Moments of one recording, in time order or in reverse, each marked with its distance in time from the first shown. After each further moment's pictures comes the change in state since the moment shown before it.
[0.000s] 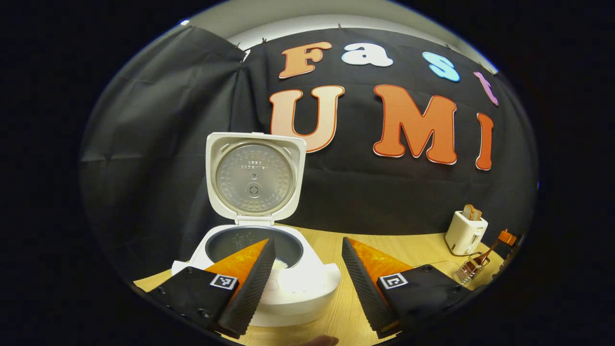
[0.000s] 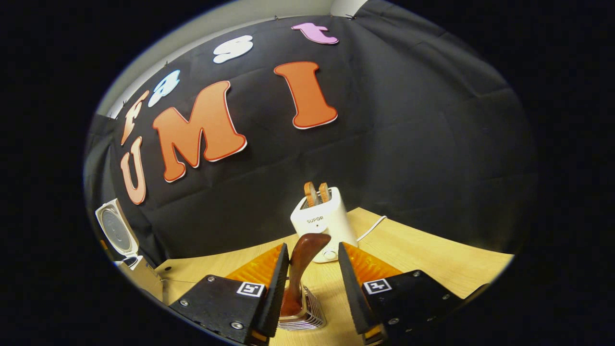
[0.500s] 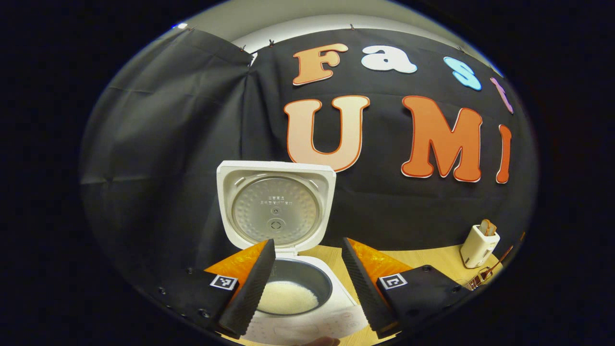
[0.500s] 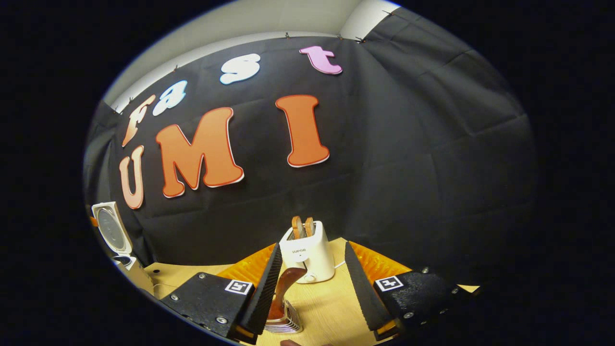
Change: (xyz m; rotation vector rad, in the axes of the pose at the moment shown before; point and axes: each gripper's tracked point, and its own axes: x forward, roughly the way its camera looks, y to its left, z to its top) left arm 0.050 0.046 0.075 0.036 0.003 0.091; right arm -0.053 -0.009 0.078 -0.094 -0.163 -0.035
